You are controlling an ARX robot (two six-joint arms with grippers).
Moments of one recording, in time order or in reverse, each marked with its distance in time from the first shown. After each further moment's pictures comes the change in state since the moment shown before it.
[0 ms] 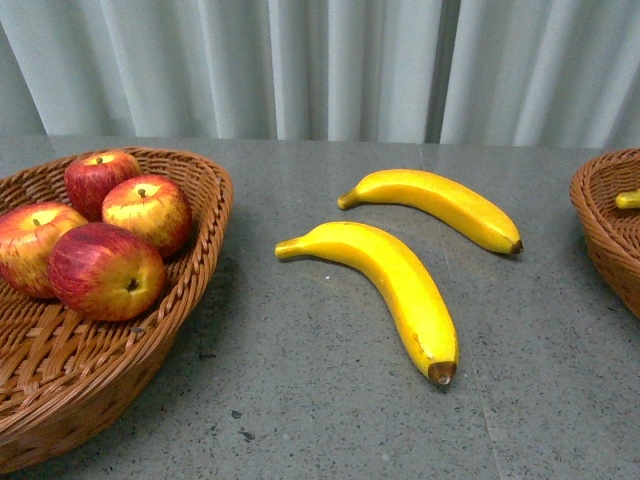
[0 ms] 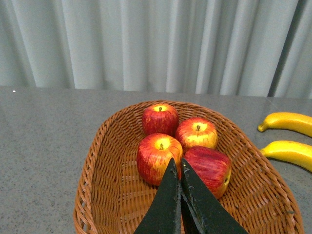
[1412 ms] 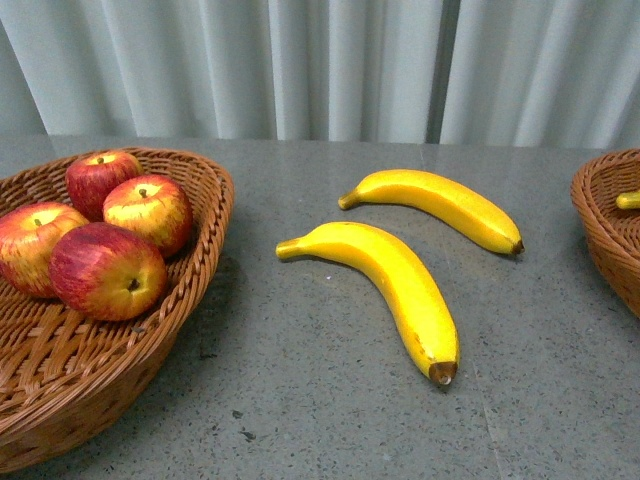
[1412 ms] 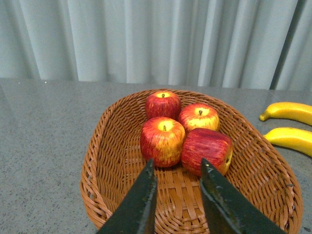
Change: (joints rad) left arm 0.005 -0.282 -0.059 -0.225 0.000 0.001; right arm 0.000 0.000 0.000 0.000 0.000 0.000
